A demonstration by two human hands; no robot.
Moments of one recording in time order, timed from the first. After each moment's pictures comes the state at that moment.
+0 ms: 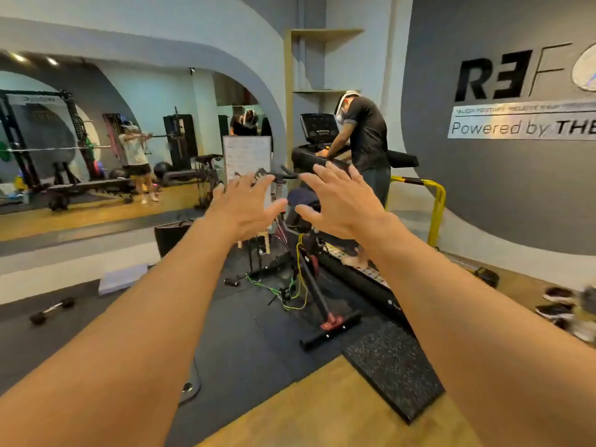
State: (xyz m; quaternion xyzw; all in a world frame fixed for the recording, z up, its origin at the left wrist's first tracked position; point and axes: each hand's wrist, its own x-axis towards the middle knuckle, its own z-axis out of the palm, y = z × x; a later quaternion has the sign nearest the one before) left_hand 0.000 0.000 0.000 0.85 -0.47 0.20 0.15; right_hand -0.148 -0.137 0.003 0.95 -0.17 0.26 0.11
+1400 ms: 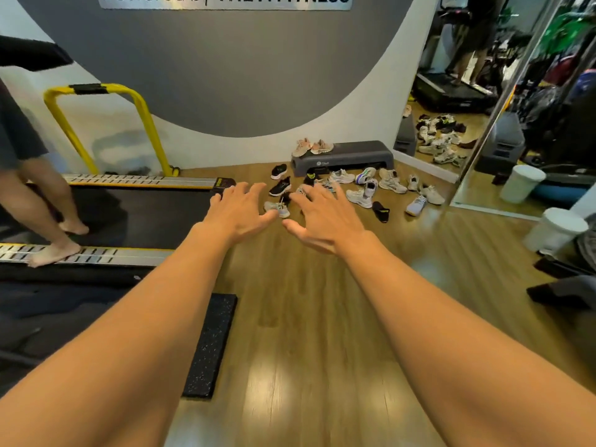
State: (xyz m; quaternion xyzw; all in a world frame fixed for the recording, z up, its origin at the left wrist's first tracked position) left_hand -0.409 -0.701 -0.208 0.58 -0.81 -0.02 0.10; right_hand -0.592 -0.663 -0.220 0.78 -0.61 0.08 0.07
